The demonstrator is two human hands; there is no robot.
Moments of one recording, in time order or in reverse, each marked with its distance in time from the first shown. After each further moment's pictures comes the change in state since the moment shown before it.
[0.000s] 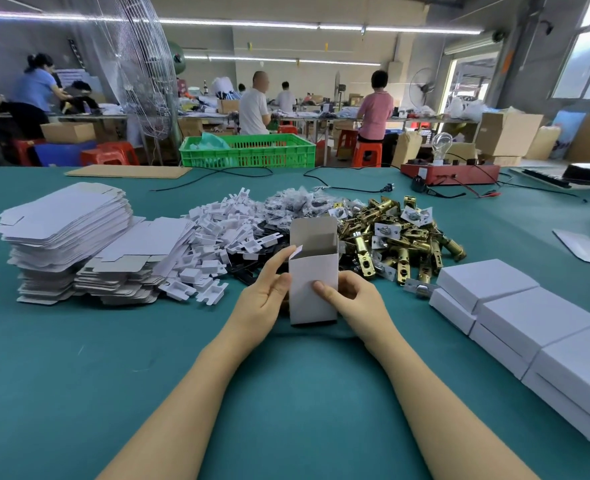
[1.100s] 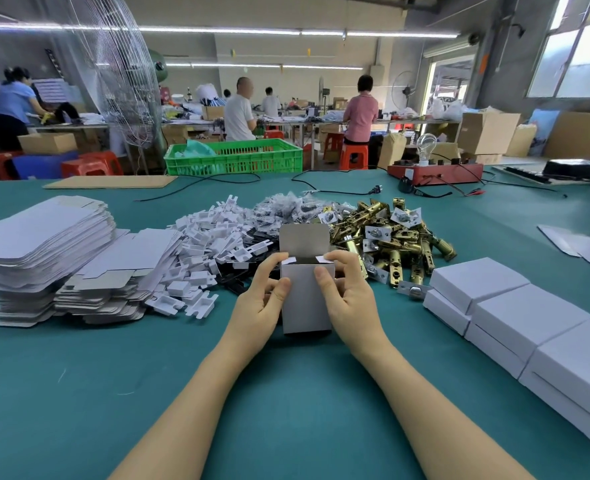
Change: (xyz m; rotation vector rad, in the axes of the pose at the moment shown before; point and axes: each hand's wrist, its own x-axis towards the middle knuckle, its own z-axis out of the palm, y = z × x) left_hand 0.010 -0.005 0.006 0.036 0.054 -0.015; right_hand -0.003 -0.020 0.014 -0.048 0.163 -0.286
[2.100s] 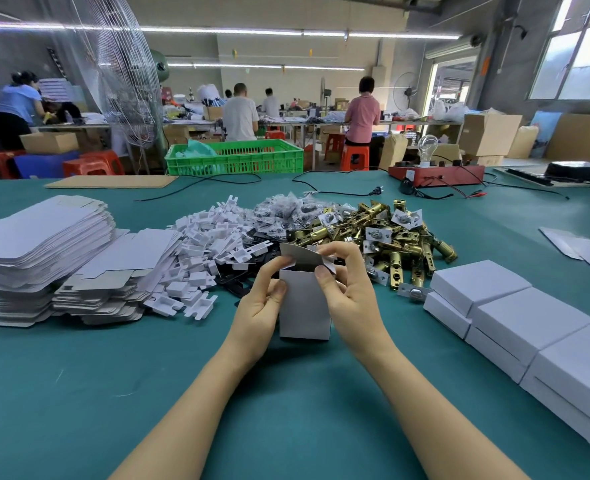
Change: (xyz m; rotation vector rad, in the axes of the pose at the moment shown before) left_hand -0.003 -0.001 0.007 -0.284 -0.028 -0.032; right_hand 0.000 -0.028 0.001 0.154 -0.025 -0.064
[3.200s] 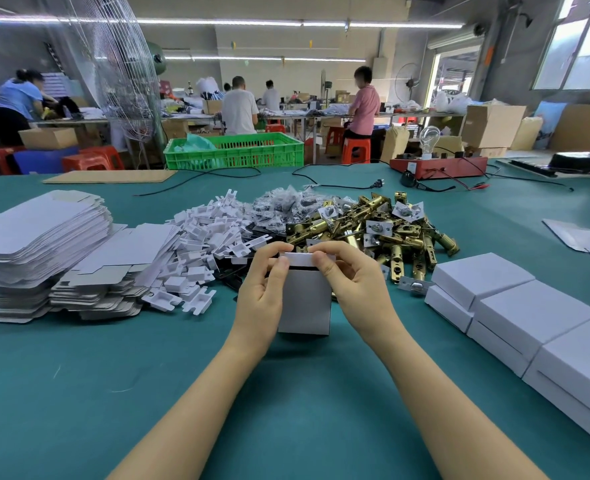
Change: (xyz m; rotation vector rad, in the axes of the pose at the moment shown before) left_hand 0.001 0.037 0.017 -0.030 0.192 0.063; right_hand 0.010 -0.003 -0.013 -0.039 -0.037 0.043
